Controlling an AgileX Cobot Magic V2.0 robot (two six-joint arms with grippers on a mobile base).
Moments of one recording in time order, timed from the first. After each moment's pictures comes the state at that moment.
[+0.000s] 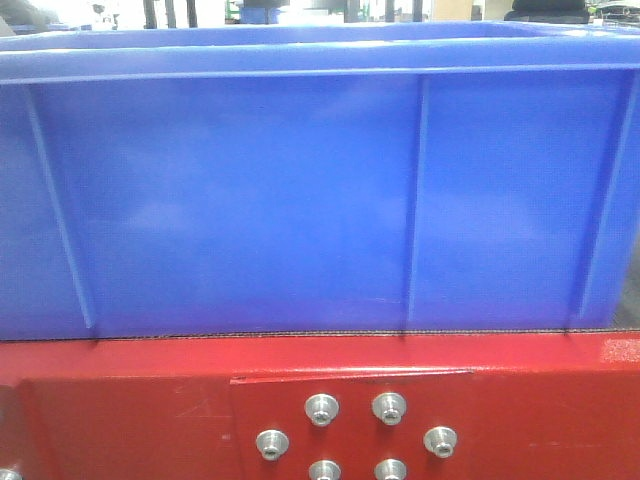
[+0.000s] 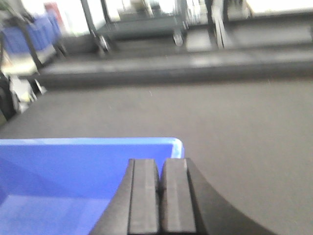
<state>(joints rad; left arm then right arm) 0.00 0.67 -0.99 -0.05 0.35 -0.06 0.26 0.89 -1.10 -0.03 0.41 0.19</state>
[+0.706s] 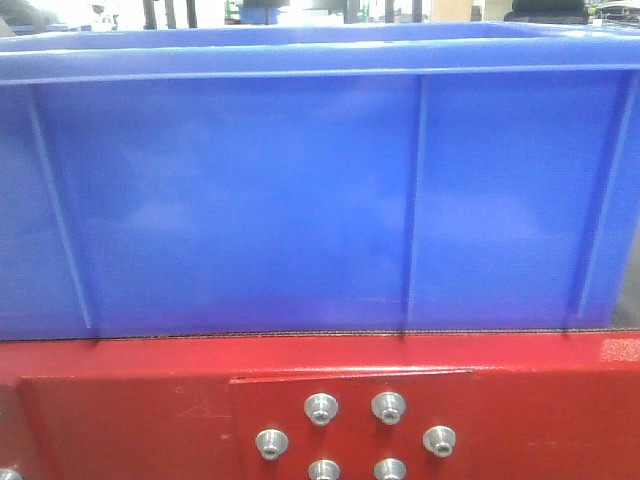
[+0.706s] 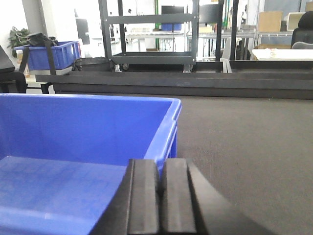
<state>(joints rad) 0.00 0.15 -0.32 -0.02 0.16 -0.06 0.26 0.37 -0.35 -0.12 0.04 0.19</state>
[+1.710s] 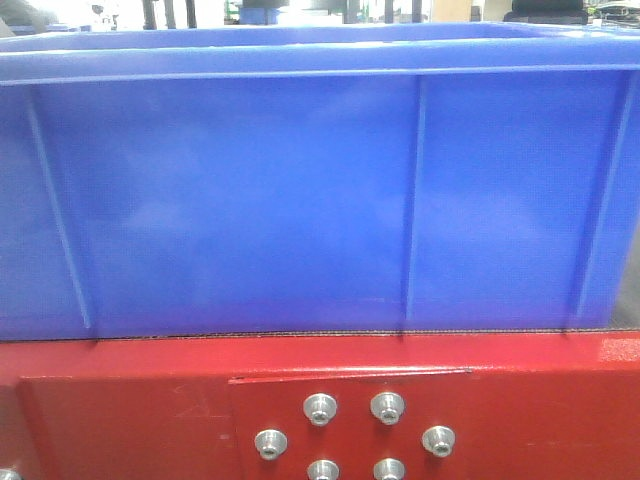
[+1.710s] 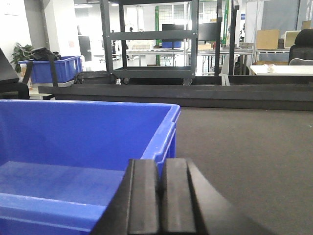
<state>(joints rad) 0.00 0.02 -0.29 -0.02 0.26 -0.06 0.25 0.24 -0.28 -0.10 0.04 0.16</state>
